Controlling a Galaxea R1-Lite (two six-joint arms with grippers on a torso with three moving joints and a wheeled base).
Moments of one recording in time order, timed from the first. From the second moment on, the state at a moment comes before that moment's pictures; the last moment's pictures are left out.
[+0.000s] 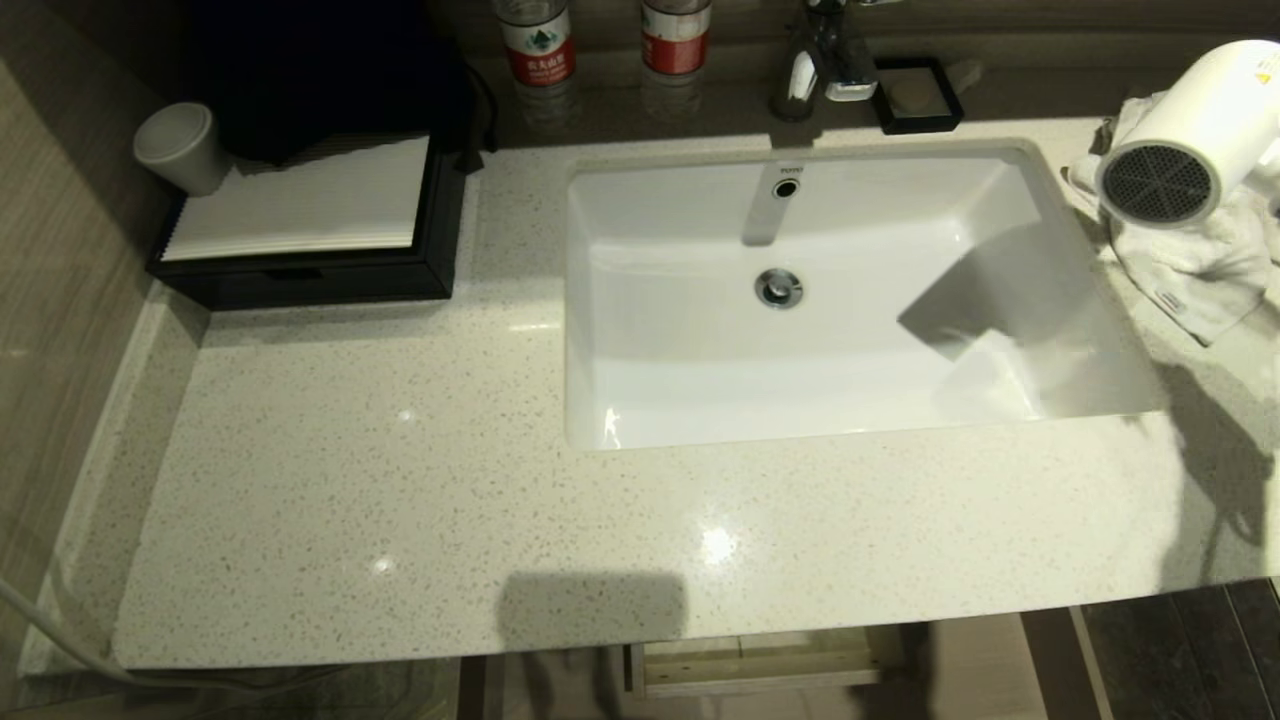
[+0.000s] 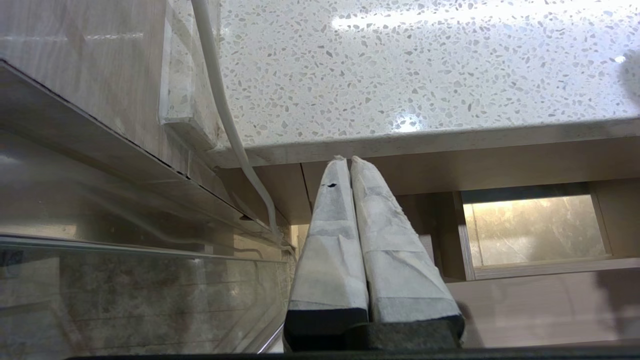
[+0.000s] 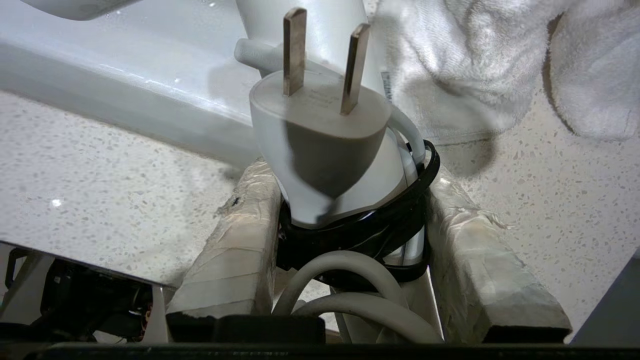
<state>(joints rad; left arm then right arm) 0.00 0.00 0.00 0.00 0.00 0.00 -0.52 1.48 -1.81 0.94 0.57 -0.68</state>
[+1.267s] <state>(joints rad) 0.00 0.00 0.00 0.00 0.00 0.00 -0.50 1.02 -1.48 0.83 0.50 -0.61</state>
